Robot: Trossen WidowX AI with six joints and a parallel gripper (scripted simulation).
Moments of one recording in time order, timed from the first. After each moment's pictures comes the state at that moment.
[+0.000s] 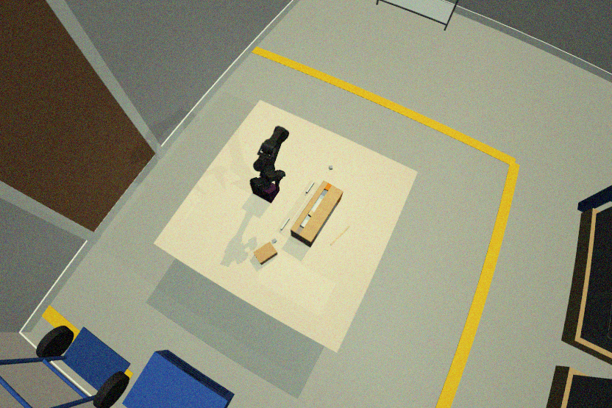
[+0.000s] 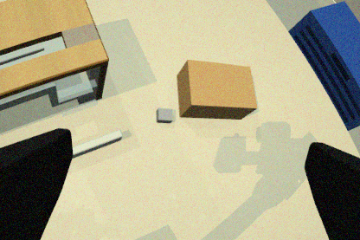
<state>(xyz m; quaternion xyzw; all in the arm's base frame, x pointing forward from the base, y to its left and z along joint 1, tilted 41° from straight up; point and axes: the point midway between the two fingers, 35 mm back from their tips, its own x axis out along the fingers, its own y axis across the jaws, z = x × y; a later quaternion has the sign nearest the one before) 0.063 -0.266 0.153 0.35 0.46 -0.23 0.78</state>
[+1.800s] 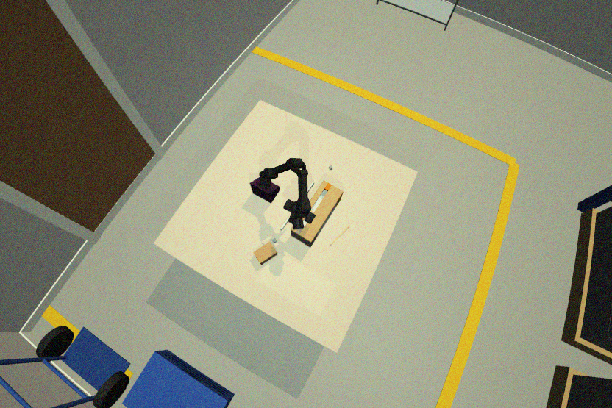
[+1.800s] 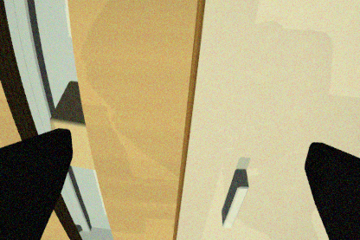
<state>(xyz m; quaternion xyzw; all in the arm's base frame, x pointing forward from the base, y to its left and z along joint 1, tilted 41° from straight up) 0.277 -0.134 0.004 0.76 0.59 -0.21 0.15</state>
